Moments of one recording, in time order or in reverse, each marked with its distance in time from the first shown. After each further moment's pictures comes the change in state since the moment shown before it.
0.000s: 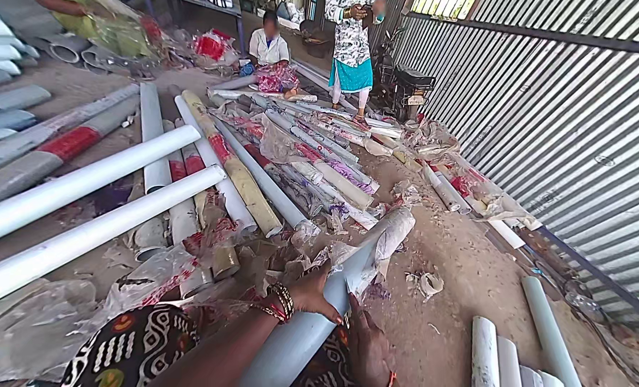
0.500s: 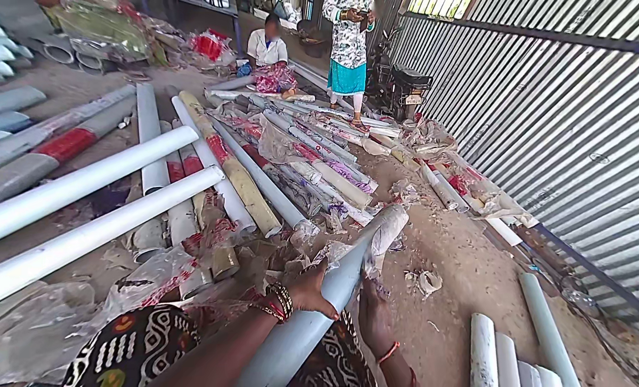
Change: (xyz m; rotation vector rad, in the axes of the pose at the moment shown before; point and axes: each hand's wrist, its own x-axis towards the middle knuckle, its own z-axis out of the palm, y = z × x) left_hand -0.004 0.003 -0.001 0.025 0.017 -0.044; right_hand 0.040 0.018 -0.005 0.009 -0.201 0.289
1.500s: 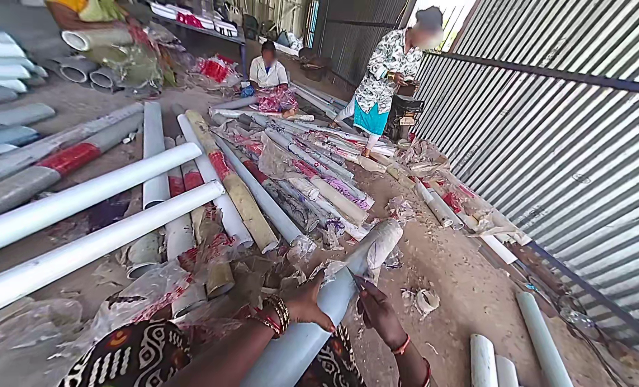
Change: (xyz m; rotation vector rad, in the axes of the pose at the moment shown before) left_hand -0.003 -0.007 0.001 -0.034 0.036 0.013; right_hand 0.035 0.017 -0.028 0.826 -0.327 -0.066
